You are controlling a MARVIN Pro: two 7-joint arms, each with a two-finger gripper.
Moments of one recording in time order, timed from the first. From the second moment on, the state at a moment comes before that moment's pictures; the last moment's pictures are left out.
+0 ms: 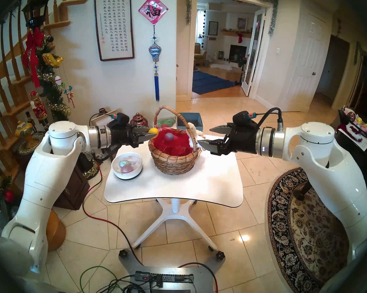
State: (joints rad) left arm 1.17 -1.11 -1.44 -1.60 -0.25 0.50 -0.95; right arm -1.55 -0.55 1.58 -2.01 0.90 0.52 0.63
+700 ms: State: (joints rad) left arm 1.06 -1.20 -1.32 -1.50 -0.22 0.54 -0.93; right arm -1.55 -0.55 1.58 -2.01 0.90 0.52 0.63
